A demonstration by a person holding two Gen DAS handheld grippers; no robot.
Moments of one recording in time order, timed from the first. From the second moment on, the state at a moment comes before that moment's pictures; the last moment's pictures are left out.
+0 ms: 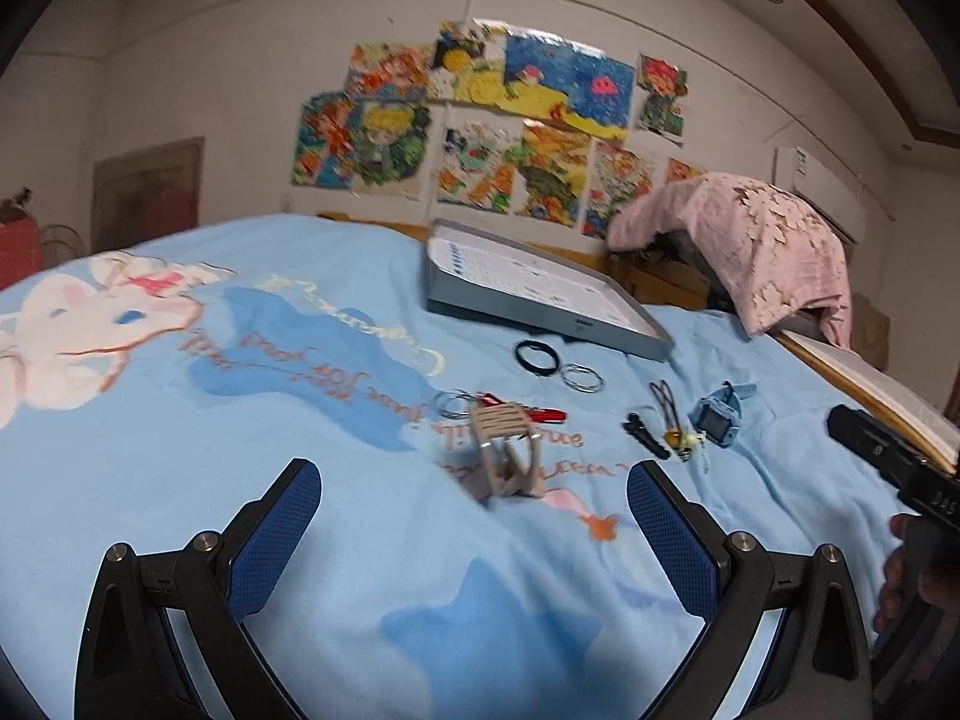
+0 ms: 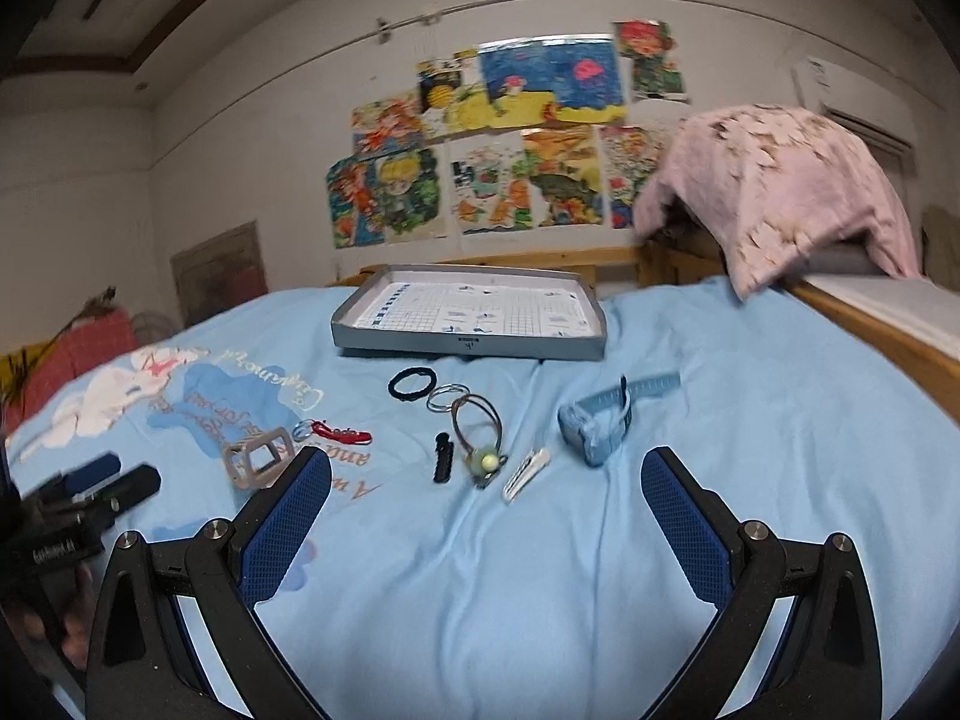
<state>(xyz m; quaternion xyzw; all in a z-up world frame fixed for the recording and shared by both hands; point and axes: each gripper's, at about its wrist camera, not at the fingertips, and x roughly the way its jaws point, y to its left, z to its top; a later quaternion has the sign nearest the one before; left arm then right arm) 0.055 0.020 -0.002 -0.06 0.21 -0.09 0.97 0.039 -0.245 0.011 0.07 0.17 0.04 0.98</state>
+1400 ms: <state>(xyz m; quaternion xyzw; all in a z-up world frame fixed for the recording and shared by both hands) 0.123 -0.006 -0.017 -0.04 0.24 -0.11 0.96 0.187 -0.184 -0.046 0.05 0.34 0.18 0.92</state>
